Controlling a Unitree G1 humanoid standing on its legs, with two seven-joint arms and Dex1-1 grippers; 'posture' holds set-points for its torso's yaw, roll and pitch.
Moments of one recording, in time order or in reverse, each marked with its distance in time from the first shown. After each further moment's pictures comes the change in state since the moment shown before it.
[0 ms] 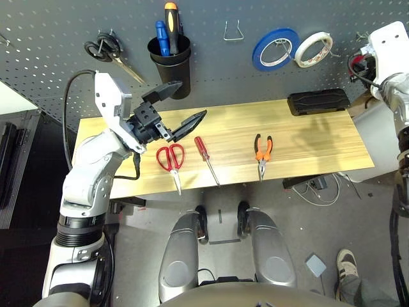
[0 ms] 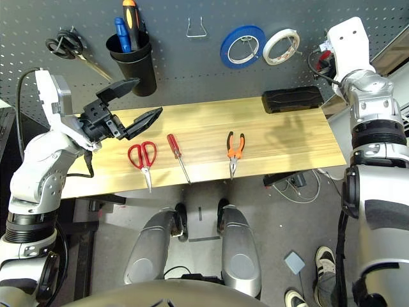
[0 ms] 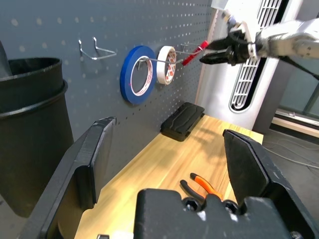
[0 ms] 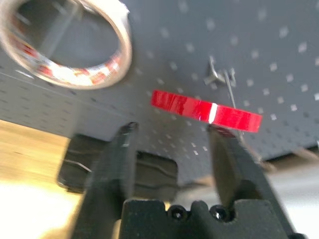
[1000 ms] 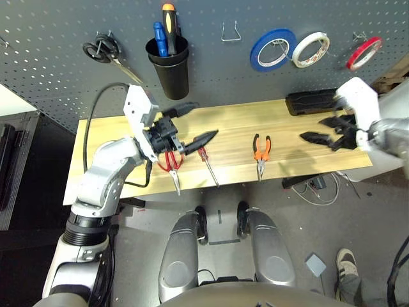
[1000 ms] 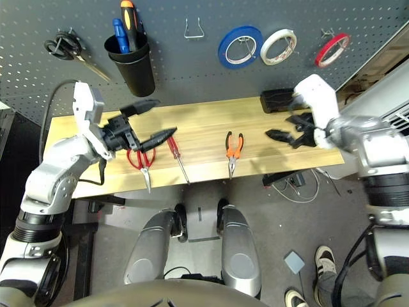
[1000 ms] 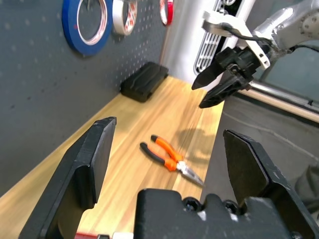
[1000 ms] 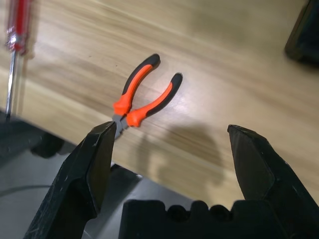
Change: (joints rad) left arm 0.015 0.020 -0.136 0.054 0.037 0.066 -0.086; right arm 0.374 0.118 0.124 -0.689 0.237 0.894 0.143
